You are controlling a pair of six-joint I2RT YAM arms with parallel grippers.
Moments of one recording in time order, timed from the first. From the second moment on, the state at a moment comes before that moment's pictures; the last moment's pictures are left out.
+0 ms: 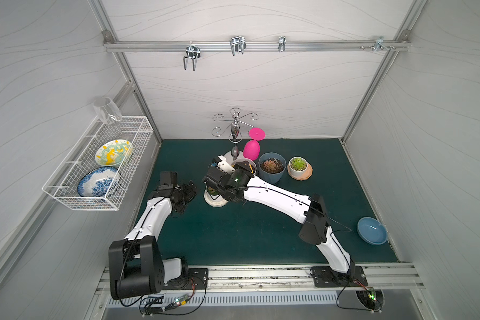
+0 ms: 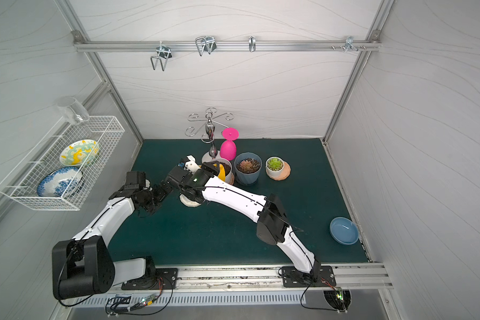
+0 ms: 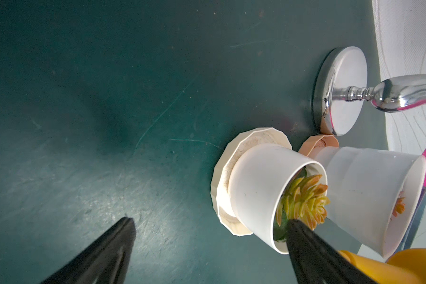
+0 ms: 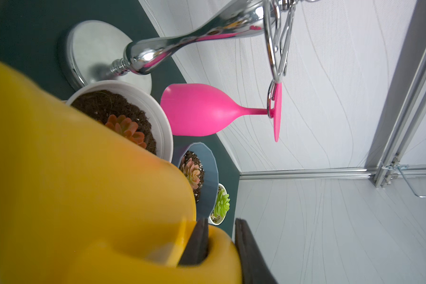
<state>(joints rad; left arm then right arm) 0.16 1.27 0.77 -0.55 0.29 -0.74 1.19 2.23 2.23 -1.10 1.22 -0.16</state>
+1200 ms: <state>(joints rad) 0.16 1.27 0.77 -0.55 0.29 -0.74 1.20 2.23 2.12 -0.73 1.32 -0.52</state>
